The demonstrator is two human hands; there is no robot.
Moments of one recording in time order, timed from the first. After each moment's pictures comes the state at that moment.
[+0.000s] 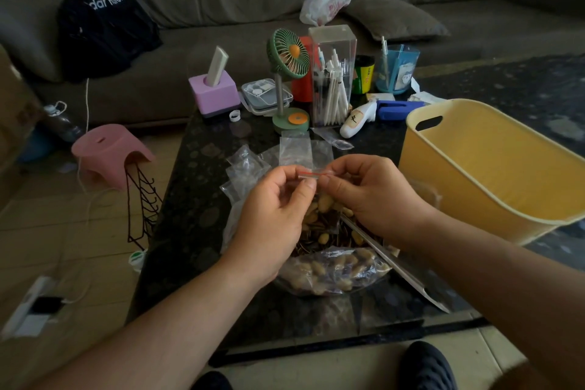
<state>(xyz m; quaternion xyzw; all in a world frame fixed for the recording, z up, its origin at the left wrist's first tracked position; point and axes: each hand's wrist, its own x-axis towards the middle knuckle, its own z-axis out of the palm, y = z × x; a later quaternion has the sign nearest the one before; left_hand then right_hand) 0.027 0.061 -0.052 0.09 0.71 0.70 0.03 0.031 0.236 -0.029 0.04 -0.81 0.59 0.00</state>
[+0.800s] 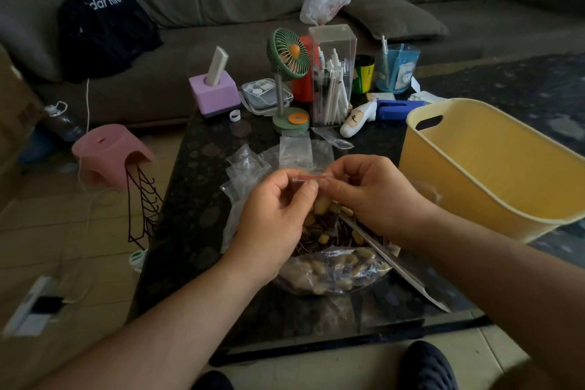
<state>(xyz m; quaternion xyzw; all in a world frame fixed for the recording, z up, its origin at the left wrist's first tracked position) 0.029 0.060 -0.051 0.10 0.72 0.68 0.02 0.032 0.237 -0.026 0.06 -0.79 0.61 -0.02</state>
